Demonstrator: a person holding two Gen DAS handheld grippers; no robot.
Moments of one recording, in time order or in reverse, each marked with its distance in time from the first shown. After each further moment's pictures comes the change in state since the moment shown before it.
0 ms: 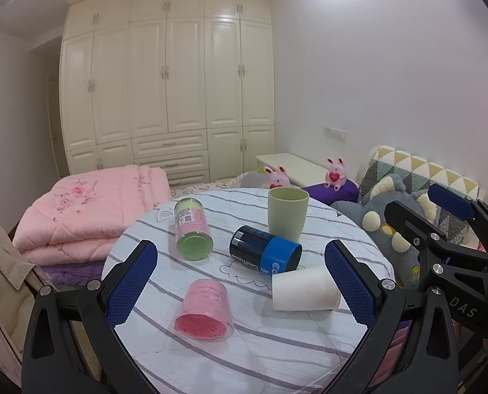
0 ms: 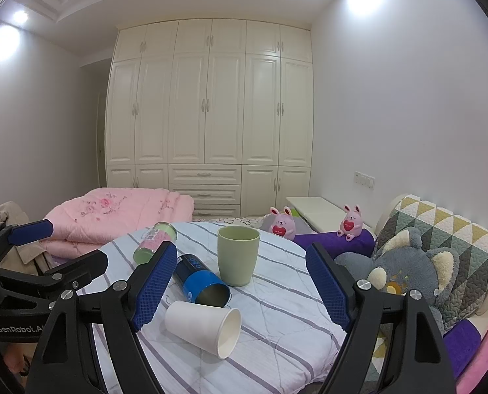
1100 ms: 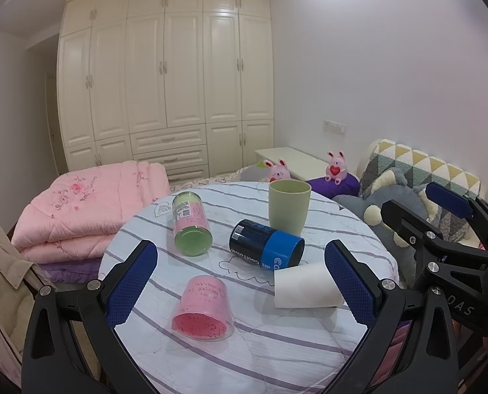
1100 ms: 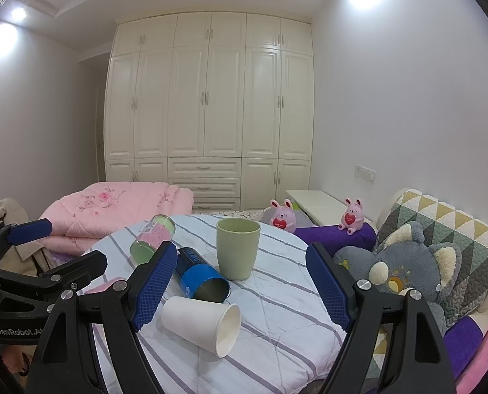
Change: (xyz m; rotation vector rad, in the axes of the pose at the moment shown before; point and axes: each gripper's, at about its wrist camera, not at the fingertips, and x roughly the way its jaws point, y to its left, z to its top) left arm 0.010 0.000 -0.008 0.006 0.019 0.001; right arm 0.014 -0.003 -0.005 -0.008 0.034 0.004
